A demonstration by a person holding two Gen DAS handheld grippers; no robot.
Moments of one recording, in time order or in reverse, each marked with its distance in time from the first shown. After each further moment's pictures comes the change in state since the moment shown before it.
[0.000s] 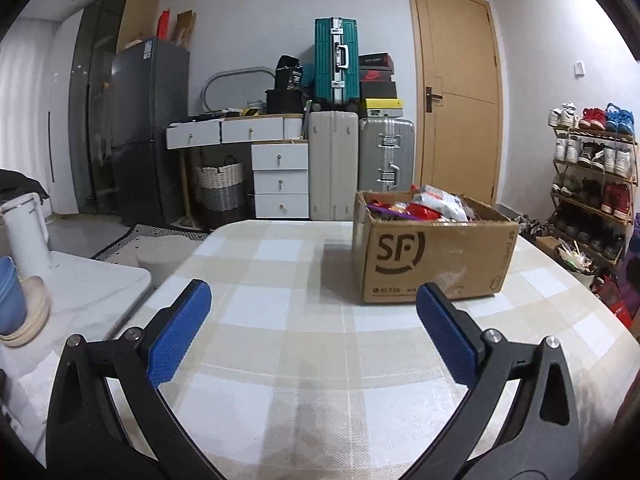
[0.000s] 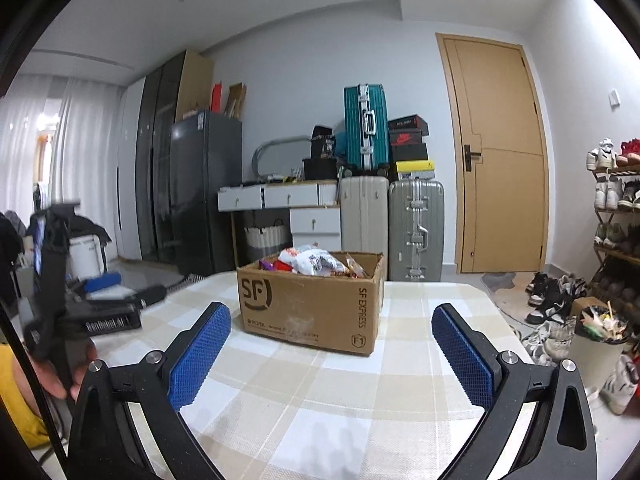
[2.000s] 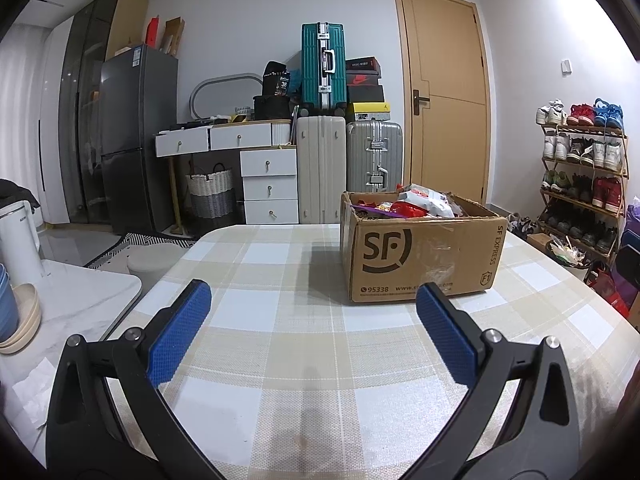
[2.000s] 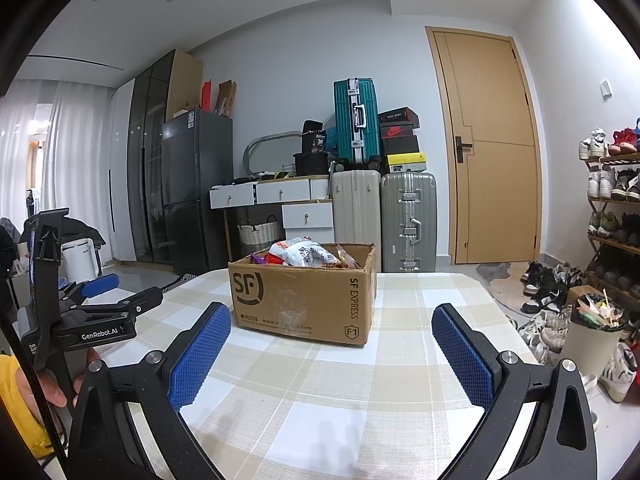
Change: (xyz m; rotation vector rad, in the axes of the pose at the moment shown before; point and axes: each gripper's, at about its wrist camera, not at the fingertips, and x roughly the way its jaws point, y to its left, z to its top) left arm 0.024 0.003 -0.006 0.027 -0.035 -0.034; right arm -0.011 0.000 0.005 0.020 0.028 -0.031
